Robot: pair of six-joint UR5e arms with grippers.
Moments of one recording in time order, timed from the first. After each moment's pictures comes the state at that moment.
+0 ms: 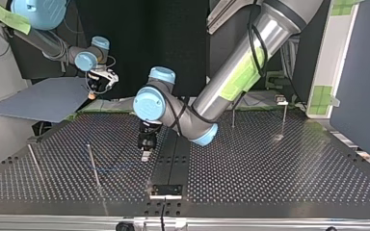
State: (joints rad) left arm -0.62 -2.25 -0.99 -3.07 -1.87 -1.89; right arm 1.75 -0.62 1.69 -0.84 1.76 1.55
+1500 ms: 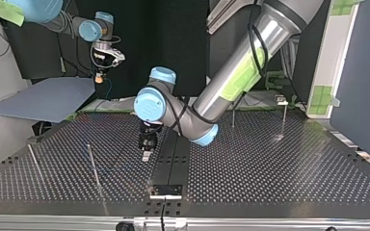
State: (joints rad) left arm -0.62 -2.25 -0.99 -3.08 -1.87 -1.88; right arm 1.76 -0.68 2.02 -1.22 1.64 1.59
